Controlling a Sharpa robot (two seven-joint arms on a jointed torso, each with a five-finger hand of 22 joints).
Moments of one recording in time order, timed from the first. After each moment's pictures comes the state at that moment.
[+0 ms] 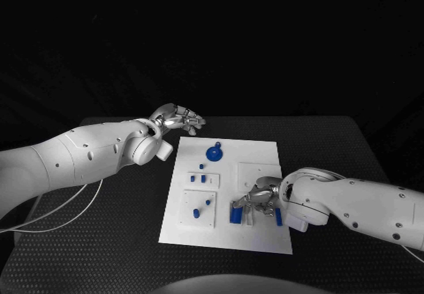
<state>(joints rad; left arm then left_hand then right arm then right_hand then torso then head) 1.28 -0.71 -0.16 1.16 -0.34 -0.22 0.24 1.08 -0.17 0.47 -0.10 0.06 0.82 0.19 0.27 0.51 1.18 0.12 0.11 0.27 1.06 0.03 0.60 0.57 0.02 0.76 -0.06 0.57 1.25 1.21 -0.67 -0.25 1.55 -0.87 -0.04 -0.54 0.66 -0.25 0.66 -0.10 0.05 1.01 0.09 0.28 0.61 1.13 -0.02 1.04 0.97 1.32 -0.12 1.19 1.12 0.25 1.11 -0.03 0.98 1.30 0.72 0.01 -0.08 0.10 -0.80</state>
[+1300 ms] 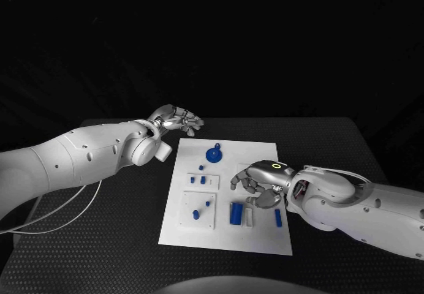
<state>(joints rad) 1.28 -0.72 -0.16 1.15 -0.34 -0.21 0.24 1.07 -0.17 0.47 -0.10 0.06 0.82 0.19 0.27 0.51 1.18 0.12 0.11 0.27 1.06 0.03 0.60 0.57 0.02 0.76 -0.06 0.57 1.26 1.21 -0.75 -0.25 1.61 -1.55 -0.29 0.04 1.27 -0.29 0.80 -0.29 0.06 0.84 0.07 0.21 0.60 0.94 -0.02 1.09 1.01 1.15 -0.12 1.17 1.15 0.27 0.99 0.03 0.95 1.31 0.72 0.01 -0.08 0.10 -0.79</state>
